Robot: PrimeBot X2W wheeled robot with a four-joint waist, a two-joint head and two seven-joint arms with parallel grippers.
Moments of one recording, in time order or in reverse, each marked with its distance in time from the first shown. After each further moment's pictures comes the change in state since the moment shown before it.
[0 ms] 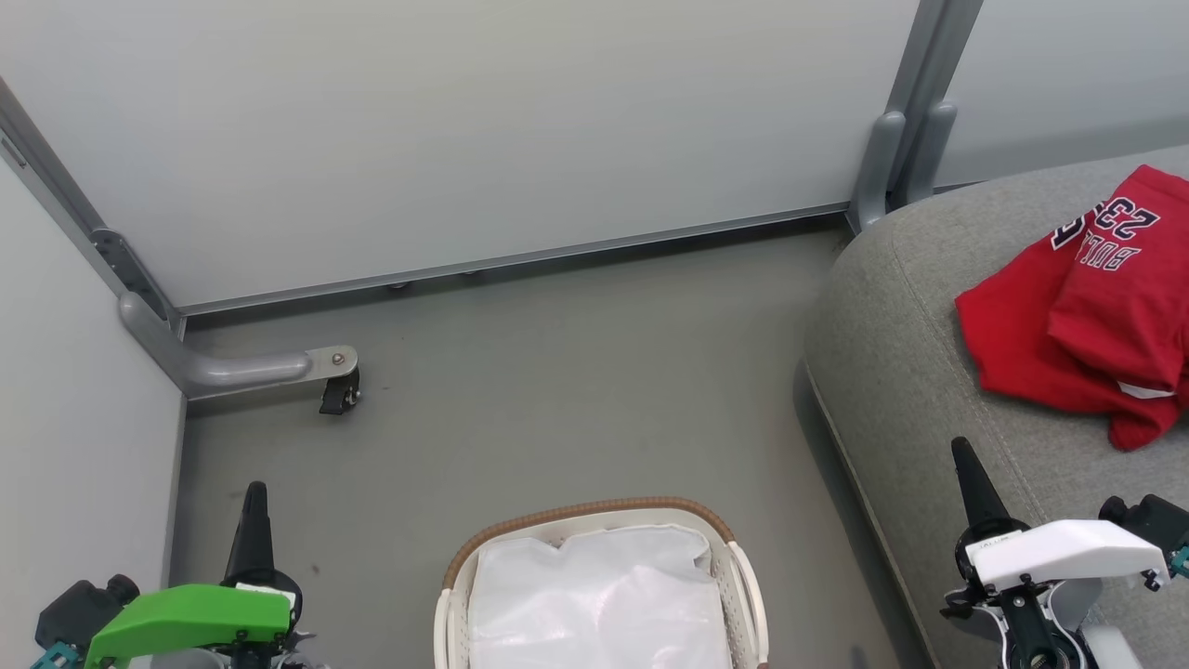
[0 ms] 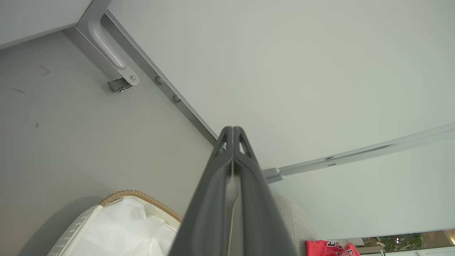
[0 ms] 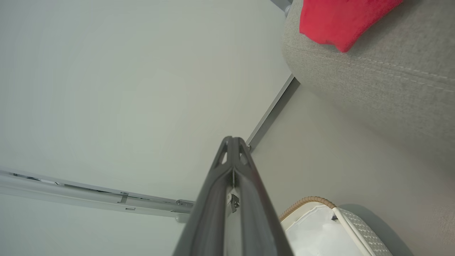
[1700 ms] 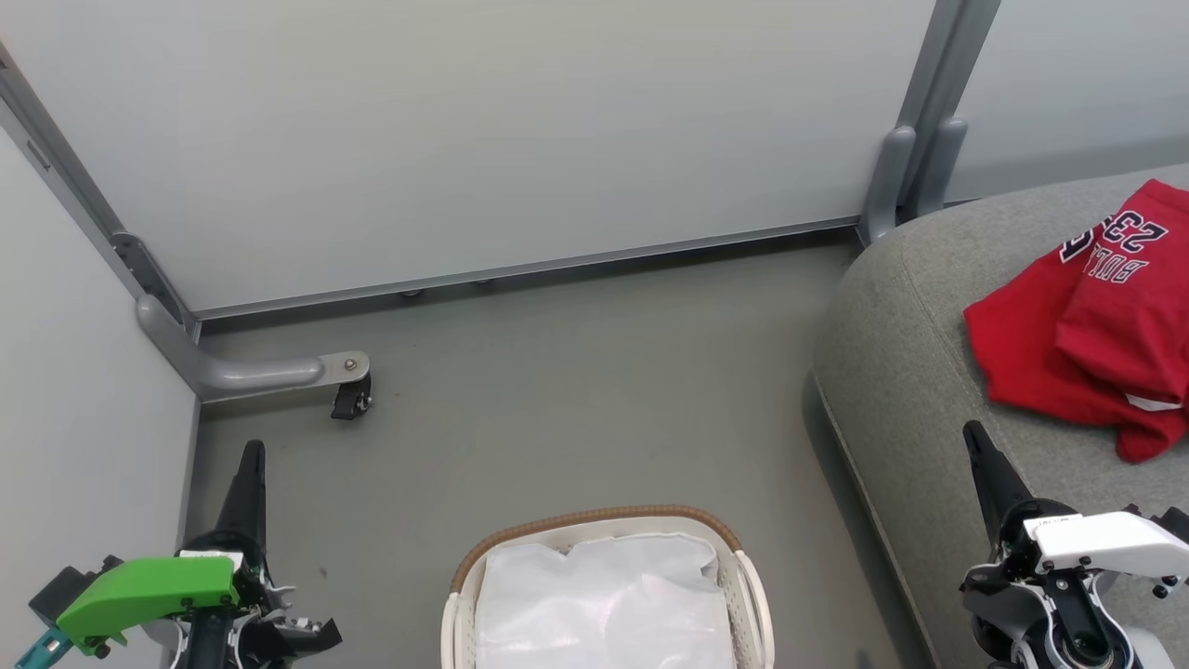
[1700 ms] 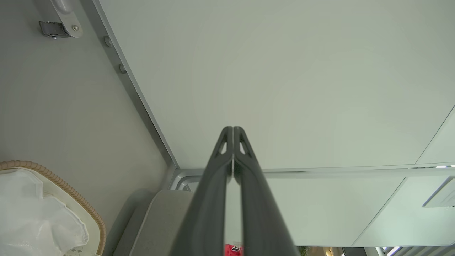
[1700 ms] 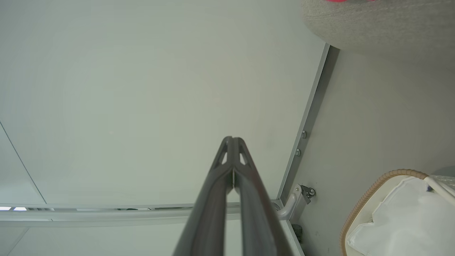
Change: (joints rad) left arm -0.056 0.001 0.029 -0.021 -0.414 0.000 0.116; right arm -0.008 -0.002 -0.046 -0.033 0.420 0.000 0.113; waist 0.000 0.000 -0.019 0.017
